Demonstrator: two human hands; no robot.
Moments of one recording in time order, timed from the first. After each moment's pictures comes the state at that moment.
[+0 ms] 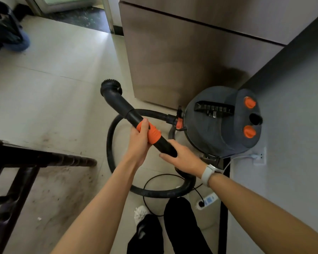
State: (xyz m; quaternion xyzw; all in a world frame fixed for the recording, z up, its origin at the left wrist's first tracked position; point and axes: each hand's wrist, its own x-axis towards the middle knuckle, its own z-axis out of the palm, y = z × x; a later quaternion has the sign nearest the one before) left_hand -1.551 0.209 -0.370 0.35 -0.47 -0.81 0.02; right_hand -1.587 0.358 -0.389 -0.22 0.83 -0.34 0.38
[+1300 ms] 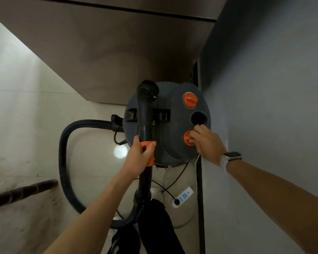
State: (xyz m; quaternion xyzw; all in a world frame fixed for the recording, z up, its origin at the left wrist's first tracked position) left_hand -1.682 0.395 -0.431 0.28 -0.71 -0.62 -0.18; right_hand -1.762 0.617 -0.460 -0.31 0.94 -0.14 0.09
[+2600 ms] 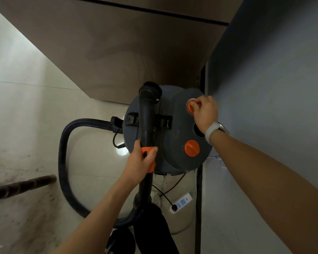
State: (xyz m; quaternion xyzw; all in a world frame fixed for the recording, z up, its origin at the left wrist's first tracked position) left_hand -1.692 0.404 -0.435 0.29 -0.71 -0.62 -0.16; right_hand -1.868 0.568 -0.476 0.00 0.96 -0.26 0.07
